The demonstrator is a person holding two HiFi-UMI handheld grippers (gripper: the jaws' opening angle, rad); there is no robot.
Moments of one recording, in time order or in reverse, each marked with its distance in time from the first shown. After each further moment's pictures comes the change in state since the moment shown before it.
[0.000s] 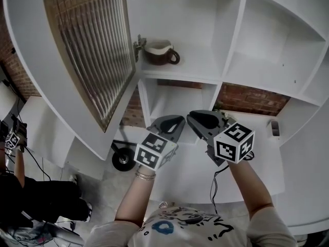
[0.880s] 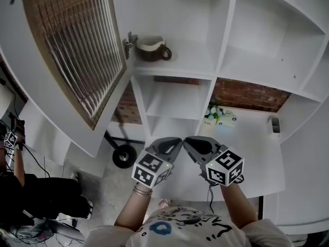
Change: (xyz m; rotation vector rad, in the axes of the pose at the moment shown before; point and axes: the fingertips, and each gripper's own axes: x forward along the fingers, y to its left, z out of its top) left arm -0.013 -0.058 -0.071 -0.114 0.104 -0.068; right arm -0.028 0.034 -0.090 0.077 0.049 0.019
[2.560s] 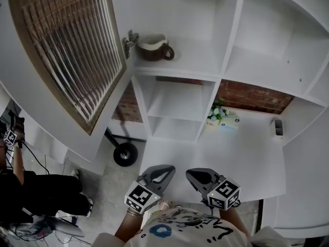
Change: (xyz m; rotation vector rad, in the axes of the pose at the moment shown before) left arm -0.050 -0.040 -0.068 0.028 -0.058 -0.034; right arm -0.029 0.044 -0.106 0.123 0.061 0.089
